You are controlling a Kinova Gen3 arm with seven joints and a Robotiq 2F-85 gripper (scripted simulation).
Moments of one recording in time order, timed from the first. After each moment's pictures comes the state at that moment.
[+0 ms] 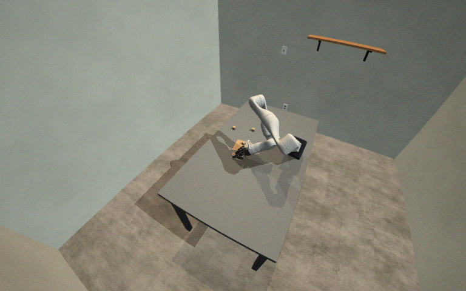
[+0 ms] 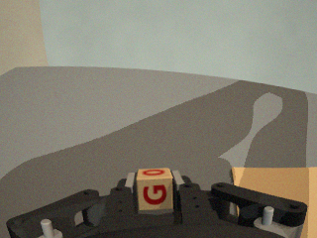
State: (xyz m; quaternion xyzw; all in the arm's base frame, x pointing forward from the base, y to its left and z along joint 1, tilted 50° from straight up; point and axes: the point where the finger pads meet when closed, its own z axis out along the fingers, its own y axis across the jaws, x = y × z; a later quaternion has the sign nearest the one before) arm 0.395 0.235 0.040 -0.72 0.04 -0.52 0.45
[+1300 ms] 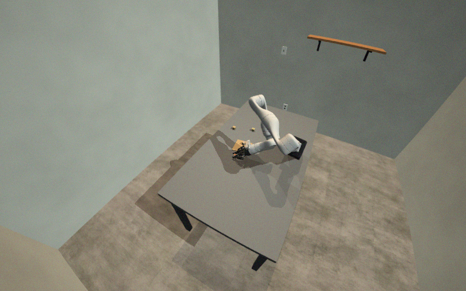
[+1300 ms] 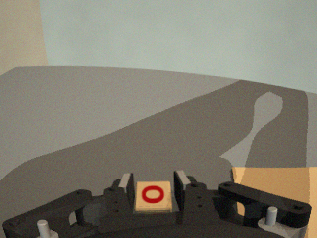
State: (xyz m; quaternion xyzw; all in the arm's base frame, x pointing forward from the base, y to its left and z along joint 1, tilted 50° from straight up) arm 0.395 0.235 0.039 -0.72 0.04 -0.52 0.45
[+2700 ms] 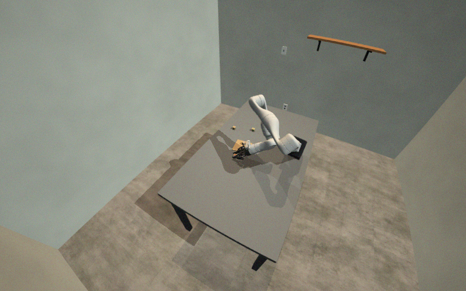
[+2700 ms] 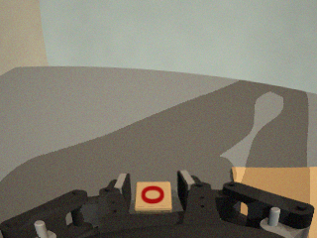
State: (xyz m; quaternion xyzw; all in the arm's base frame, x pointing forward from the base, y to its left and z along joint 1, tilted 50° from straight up) arm 0.395 0.235 0.039 -0.72 0.04 -0.52 0.45
